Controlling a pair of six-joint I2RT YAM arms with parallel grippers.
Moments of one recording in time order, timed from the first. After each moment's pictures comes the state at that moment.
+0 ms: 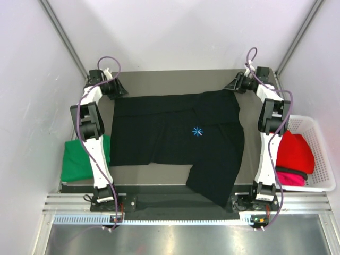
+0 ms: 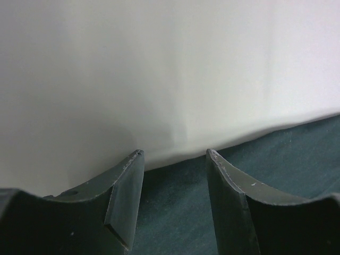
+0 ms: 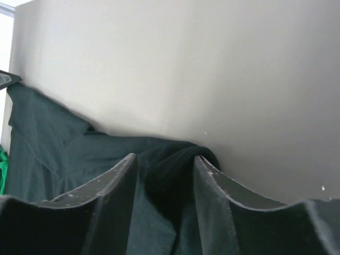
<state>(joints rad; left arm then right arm) 0.20 2.45 2.03 -0.42 0.57 -0.22 -0.15 2.56 2.10 -0.22 -0.86 0.26</state>
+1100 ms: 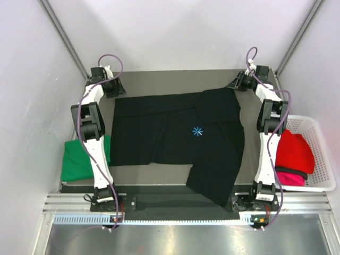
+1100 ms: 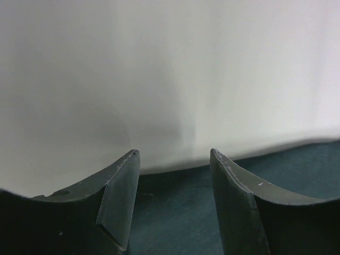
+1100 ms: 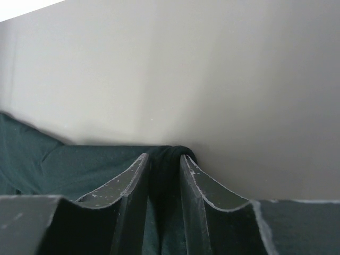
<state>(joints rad) 0.17 2.41 2.01 -0.42 0.39 -0.15 -0.14 2.62 2.18 -0.22 -0.73 0.27</state>
